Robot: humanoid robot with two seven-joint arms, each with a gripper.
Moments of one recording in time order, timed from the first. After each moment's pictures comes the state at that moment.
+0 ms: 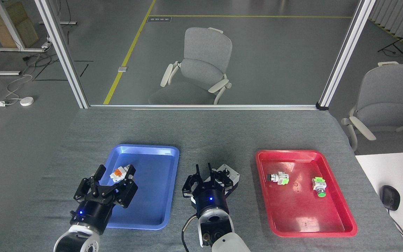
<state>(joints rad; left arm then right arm) -0.06 0.10 0.03 -1.64 -1.16 -0.20 -0.06 -0.32 0.26 0.48 -1.24 1.62 0.41 0.23</state>
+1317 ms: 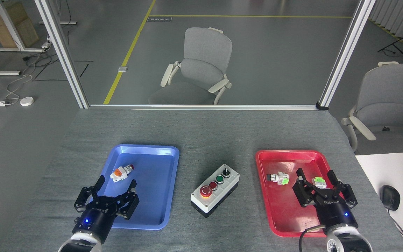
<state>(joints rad) -0.03 0.10 0.02 -1.59 -1.36 -0.18 -0.06 -0.06 -0.13 -0.11 -1.50 1.20 -0.17 0.03</state>
